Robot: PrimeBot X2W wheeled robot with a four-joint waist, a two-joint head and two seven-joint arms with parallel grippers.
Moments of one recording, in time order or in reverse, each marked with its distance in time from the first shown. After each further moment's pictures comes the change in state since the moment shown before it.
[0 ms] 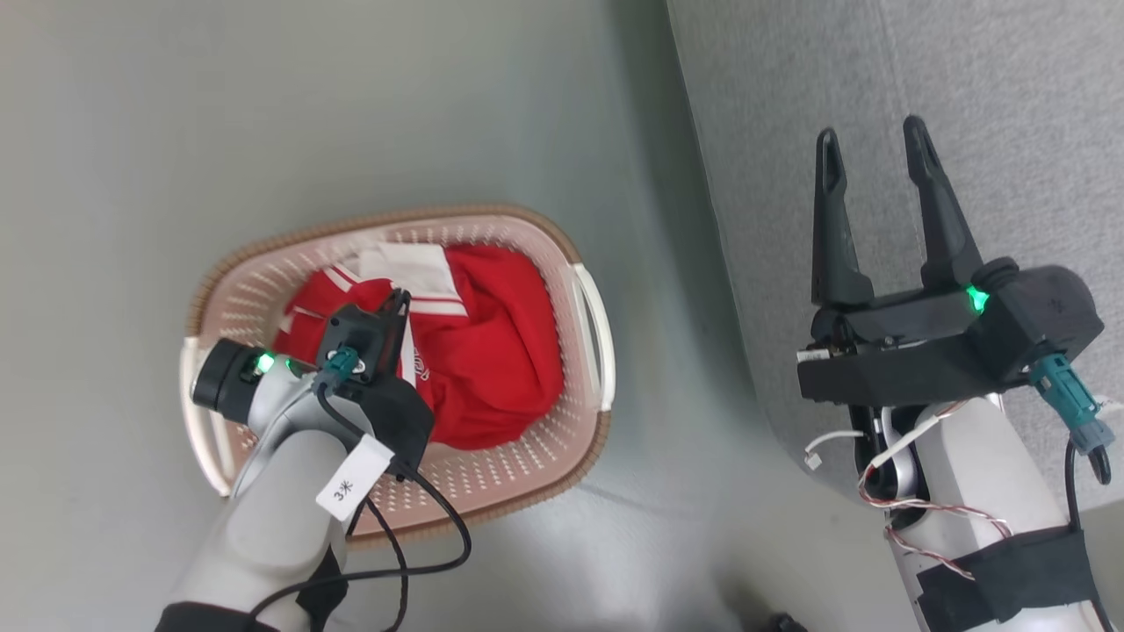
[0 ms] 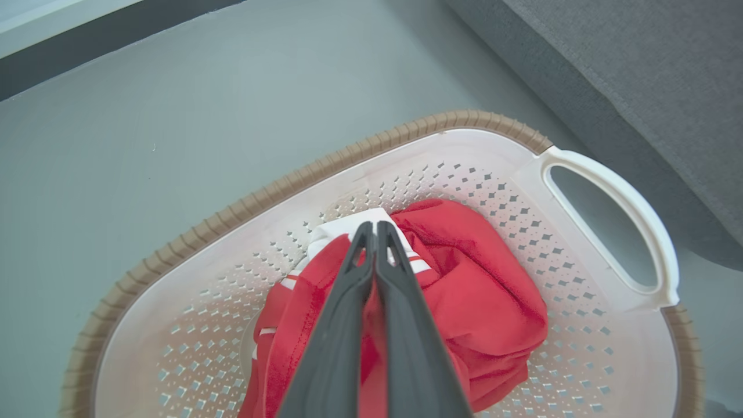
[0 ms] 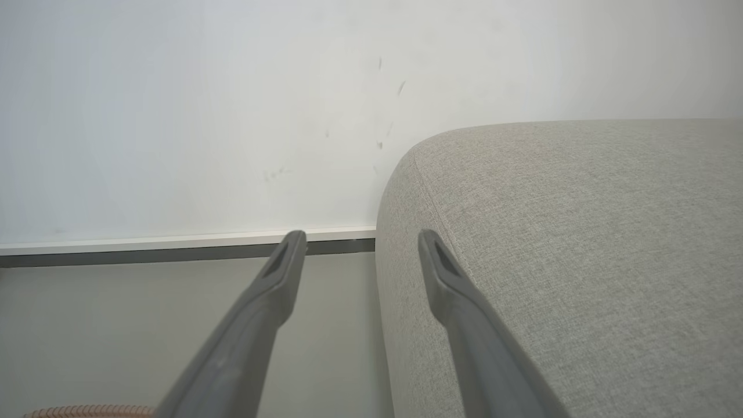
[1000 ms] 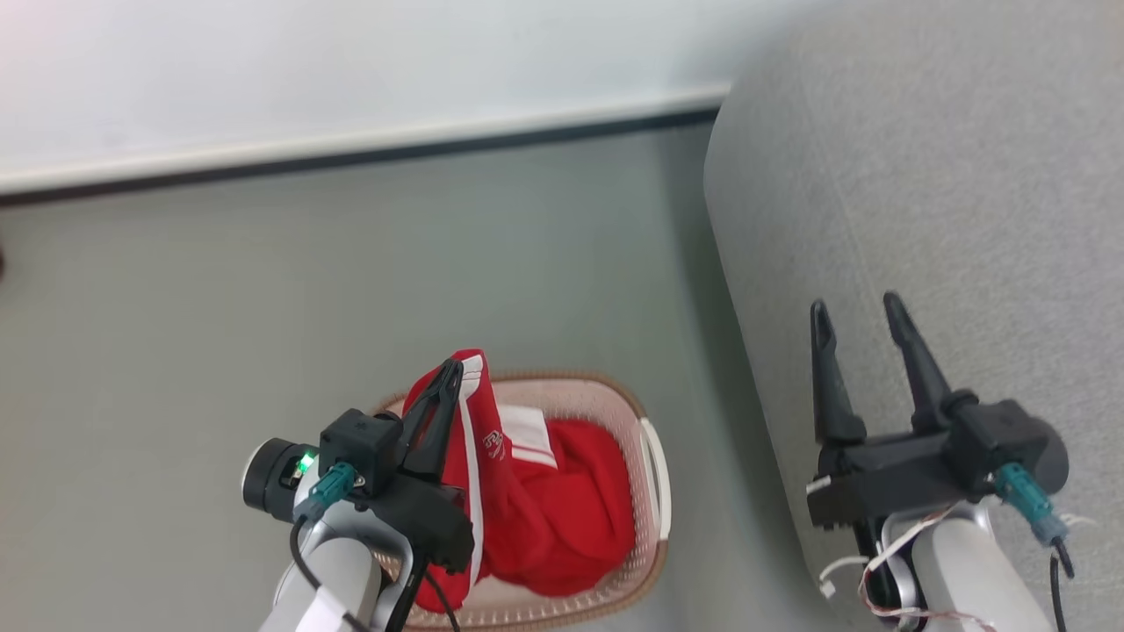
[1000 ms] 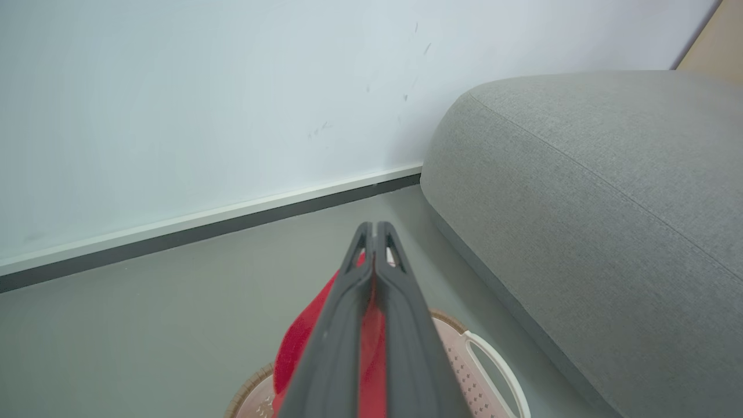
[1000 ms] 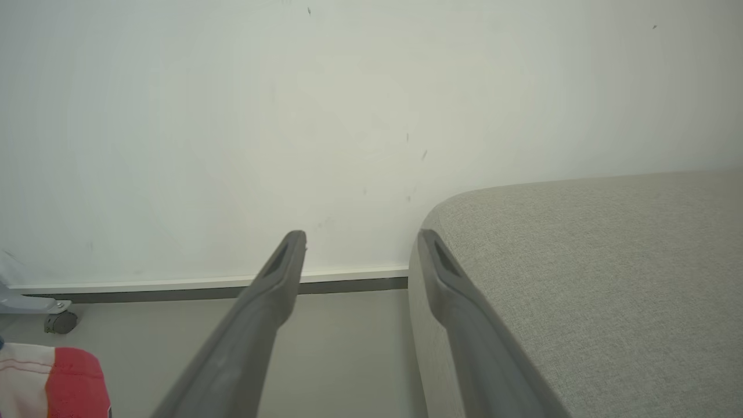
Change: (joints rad) left arm 0.334 -0.018 0.044 -0.420 -0.139 -0.052 -0.021; right arm 0.210 -0.006 -0.034 0.095 -0.006 0.023 0.000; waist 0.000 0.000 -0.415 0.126
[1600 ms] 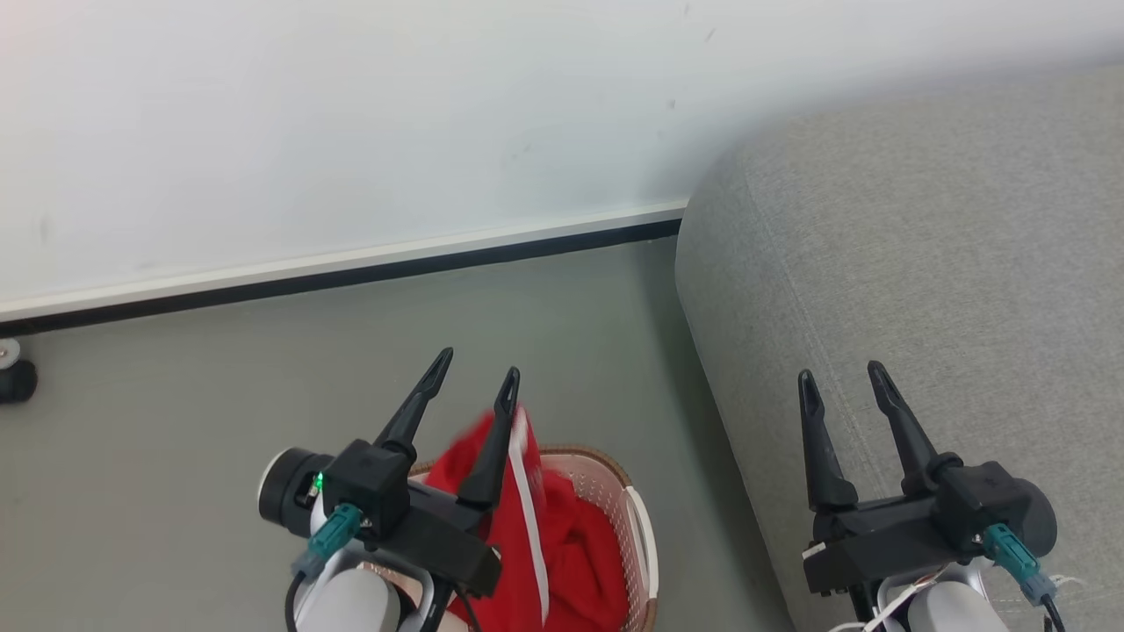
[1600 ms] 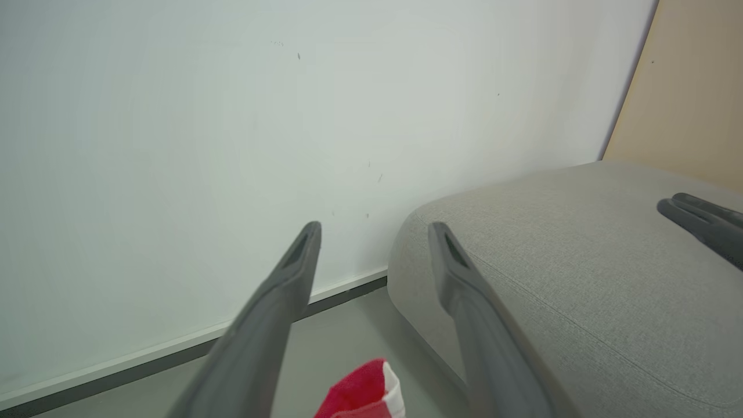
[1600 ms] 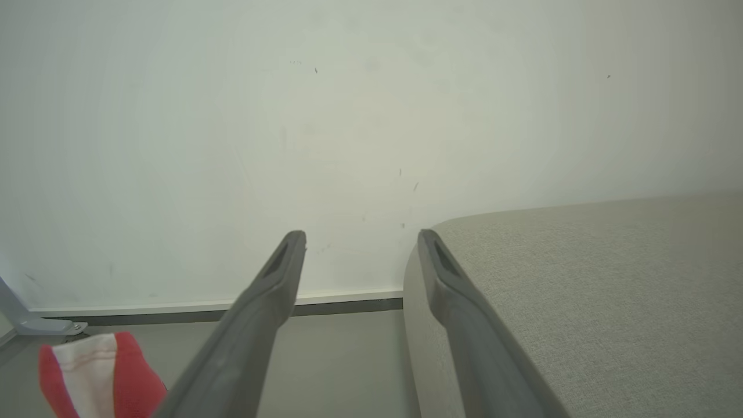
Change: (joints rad) left arm 0.112 0.000 -0.020 -0.263 -0.010 0.023 0.000; right arm 0.118 0.002 0.015 -0.019 -0.003 0.013 0.000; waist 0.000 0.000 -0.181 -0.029
